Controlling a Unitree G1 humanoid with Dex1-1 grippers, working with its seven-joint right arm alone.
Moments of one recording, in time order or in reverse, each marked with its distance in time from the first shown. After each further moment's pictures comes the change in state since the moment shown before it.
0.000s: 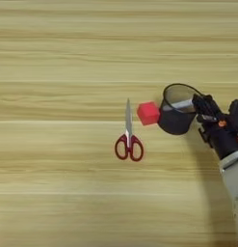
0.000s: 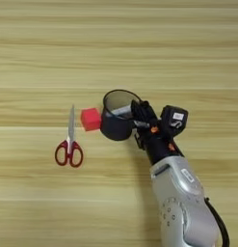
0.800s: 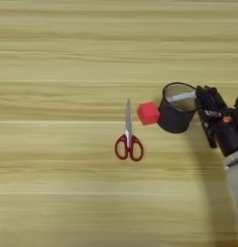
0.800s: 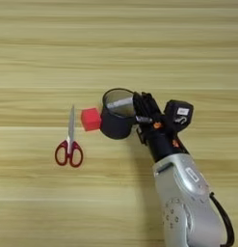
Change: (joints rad) arm 0.017 -0.007 0.002 -0.105 0.000 0.002 -0.002
